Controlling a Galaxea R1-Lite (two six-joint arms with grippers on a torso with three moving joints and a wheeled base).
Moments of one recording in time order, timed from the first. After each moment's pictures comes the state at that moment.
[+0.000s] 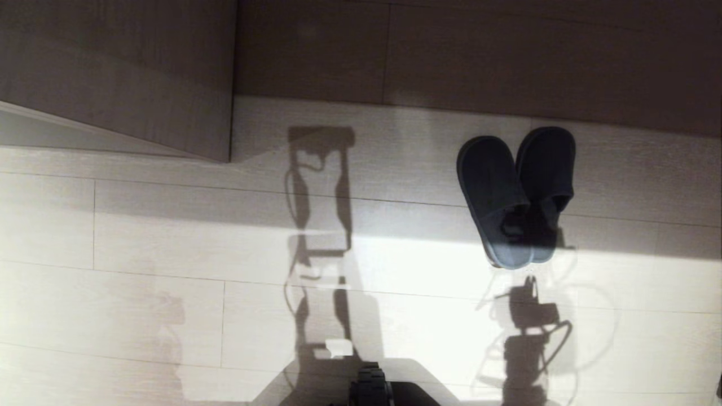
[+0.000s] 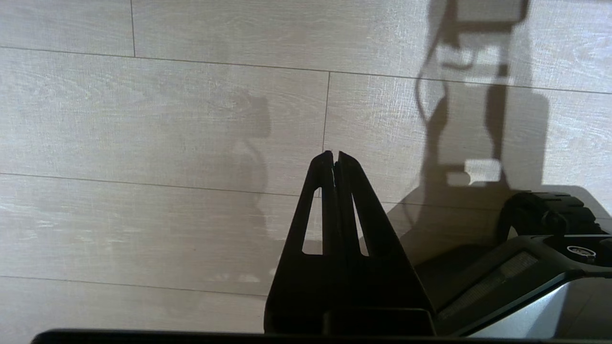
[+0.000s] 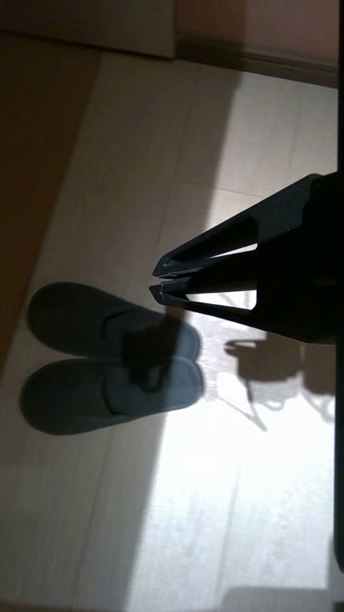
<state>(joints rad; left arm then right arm) 0.00 0.00 0.00 0.00 0.00 -0.01 0.07 0.44 -0.01 -0.75 -0.16 -0.22</state>
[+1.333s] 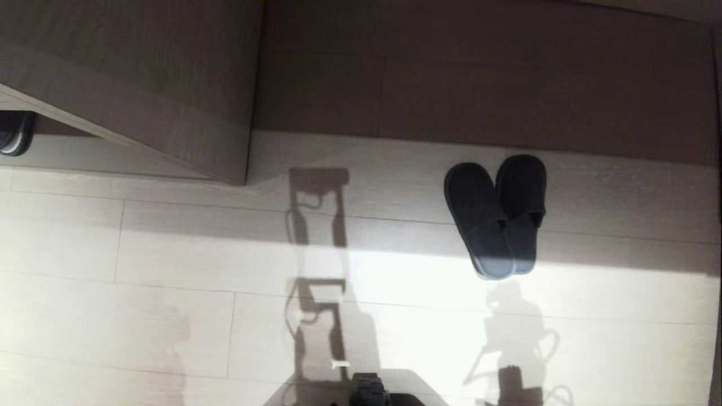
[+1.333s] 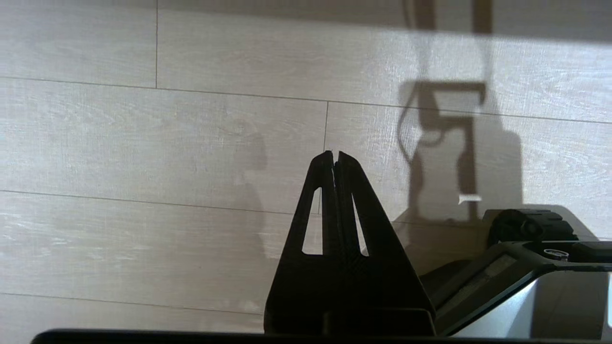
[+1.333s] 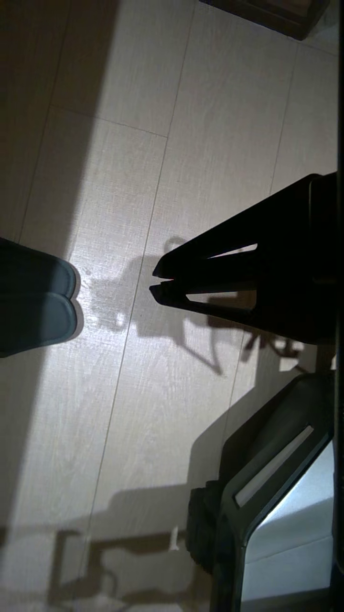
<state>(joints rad) 0.00 0.00 0.00 0.00 0.00 -0.01 0.00 0.00 0.00 0.01 0.02 -0.06</state>
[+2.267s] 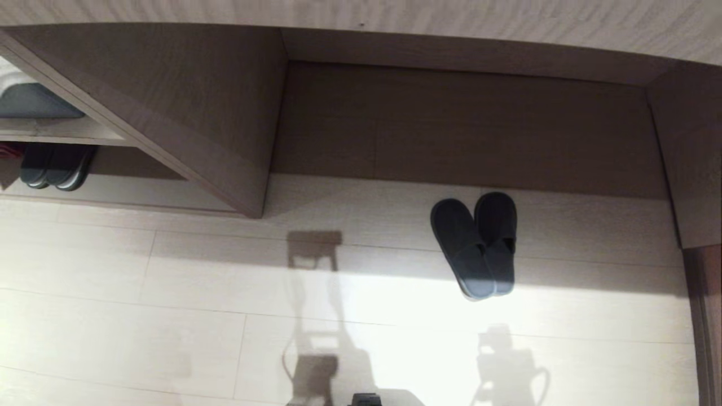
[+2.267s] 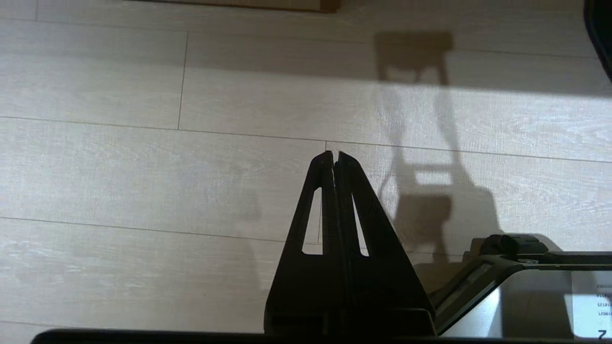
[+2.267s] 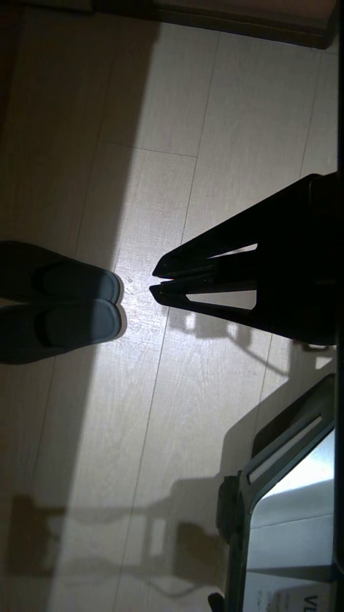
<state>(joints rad) 0.00 0.00 0.00 0.01 0.00 -0.01 0.00 0.00 0.00 0.01 0.02 -0.05</state>
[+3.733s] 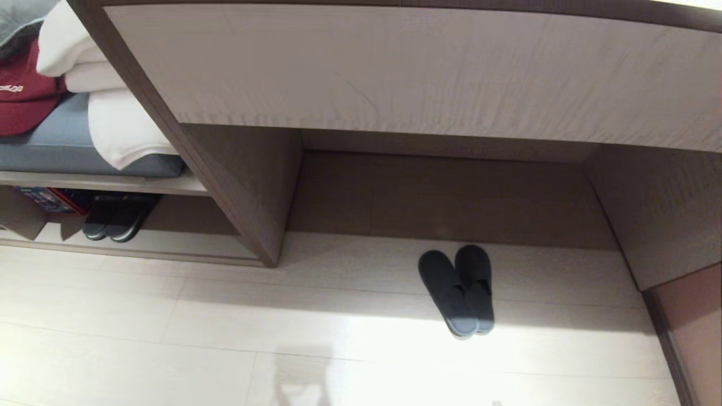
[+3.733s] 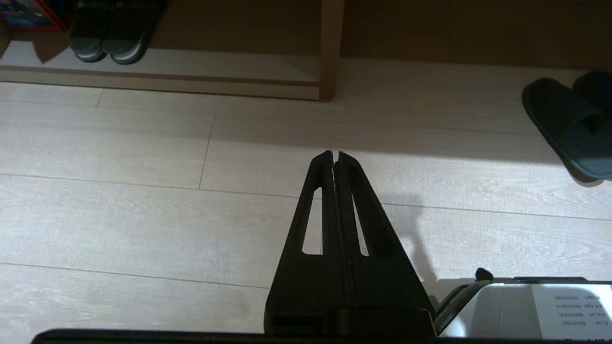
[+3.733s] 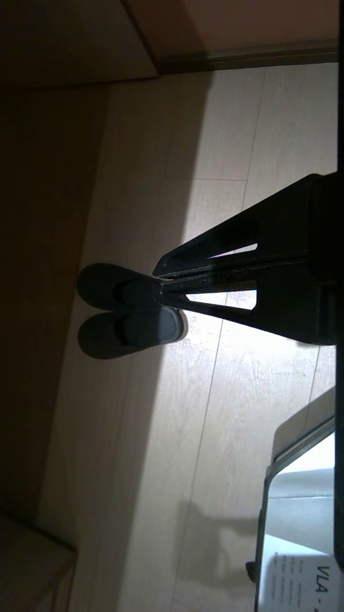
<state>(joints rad) 0.00 0.00 0.00 0.00 0.00 -0.01 0.00 0.00 0.00 0.01 0.02 -0.05</state>
